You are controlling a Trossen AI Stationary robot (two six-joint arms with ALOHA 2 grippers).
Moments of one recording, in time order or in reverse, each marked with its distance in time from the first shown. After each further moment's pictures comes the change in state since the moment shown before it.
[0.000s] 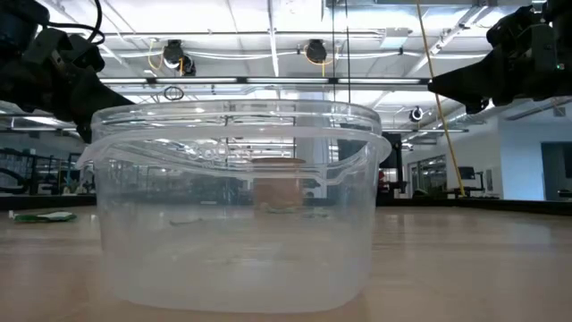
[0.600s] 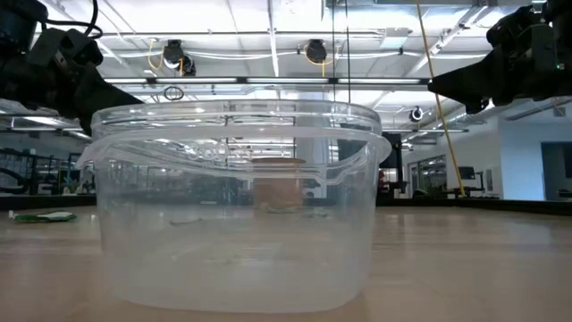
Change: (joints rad) left arm 0.000 0.000 -0.002 0.049 -0.037 0.083; right arm 0.000 0.000 0.000 0.000 0.000 0.000
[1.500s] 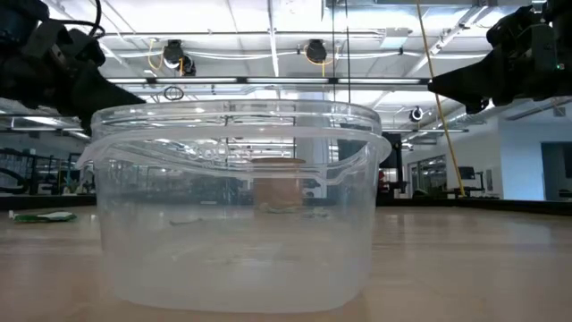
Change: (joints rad) left arm -0.010 0.068 0.000 0.071 0.039 -0.042; right arm 0.000 0.000 0.000 0.000 0.000 0.000
